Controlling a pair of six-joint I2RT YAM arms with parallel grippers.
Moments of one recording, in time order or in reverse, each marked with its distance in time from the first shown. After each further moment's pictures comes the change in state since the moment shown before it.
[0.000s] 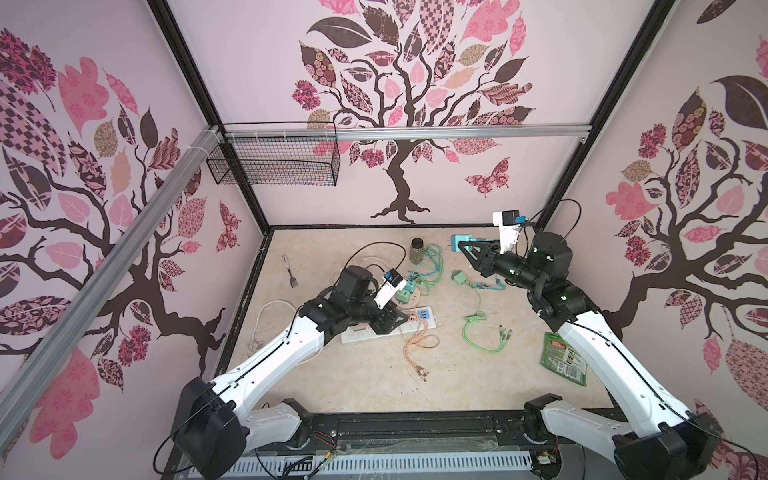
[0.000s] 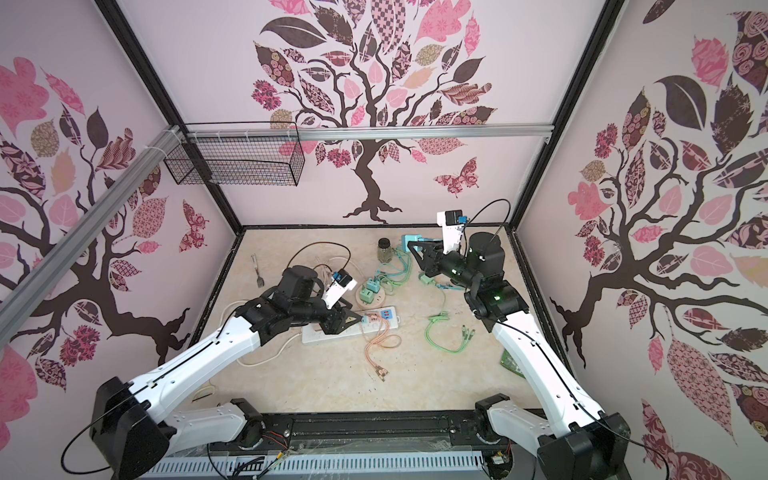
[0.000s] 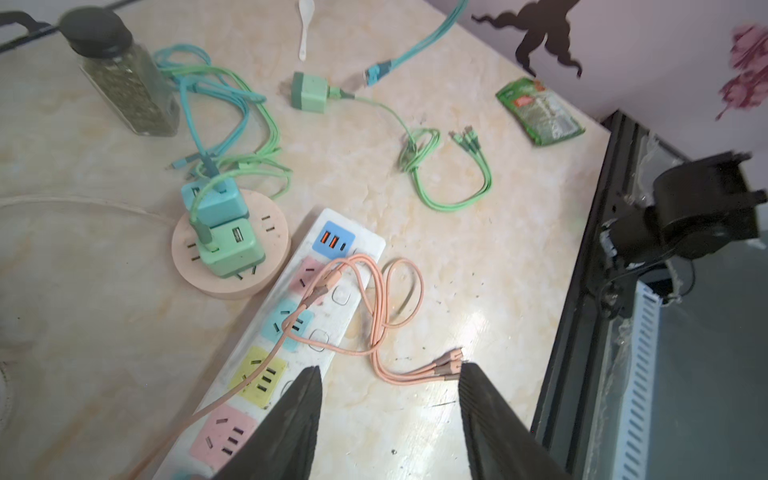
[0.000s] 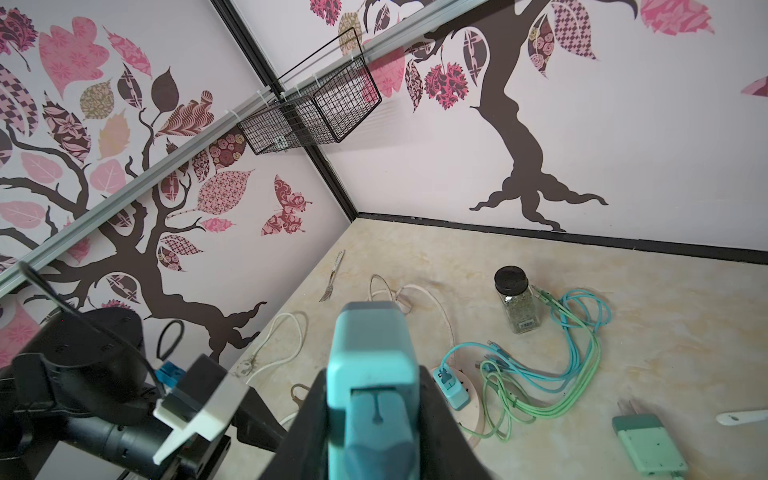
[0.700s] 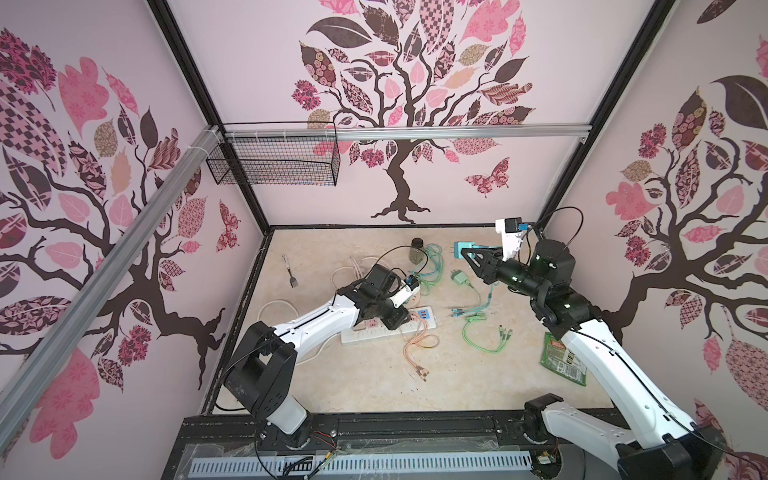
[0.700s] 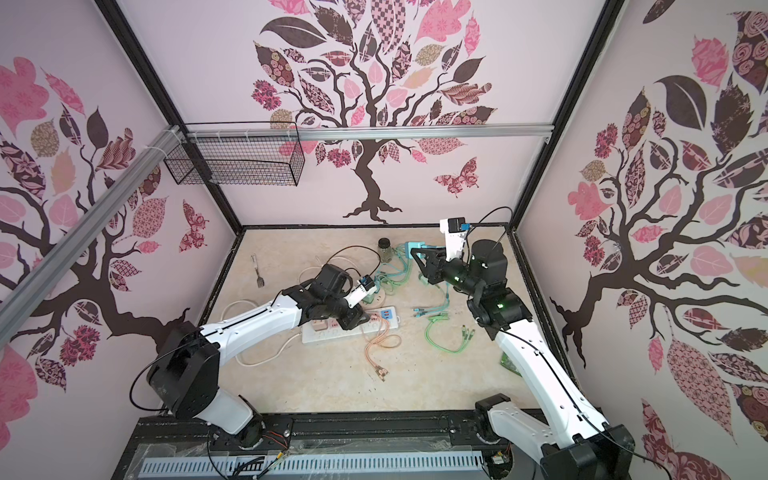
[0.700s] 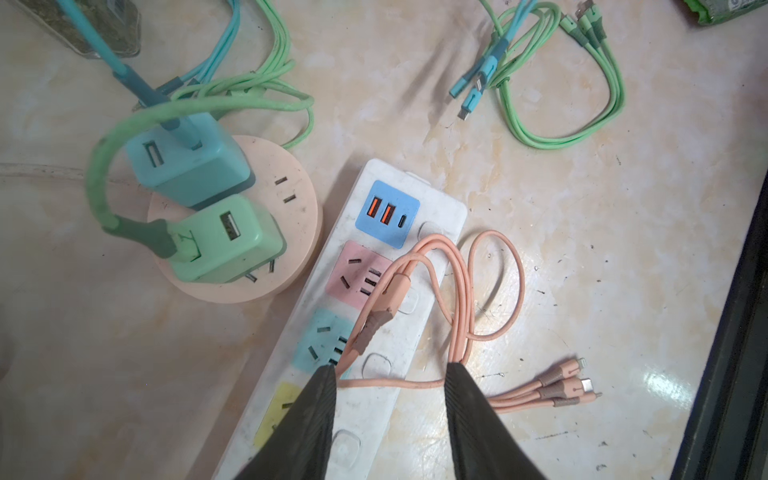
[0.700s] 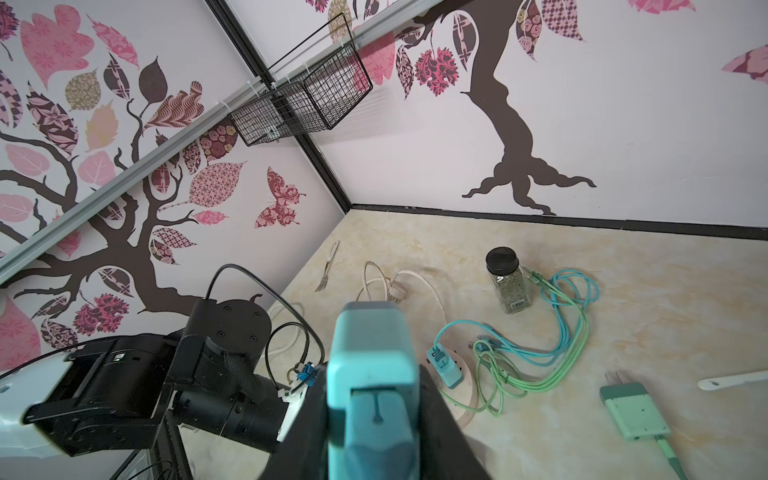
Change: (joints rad) left arm -0.018 0.331 0.104 0.039 -0.109 0.113; right arm -0.009 -0.050 -0.052 -0.019 0.008 -0.001
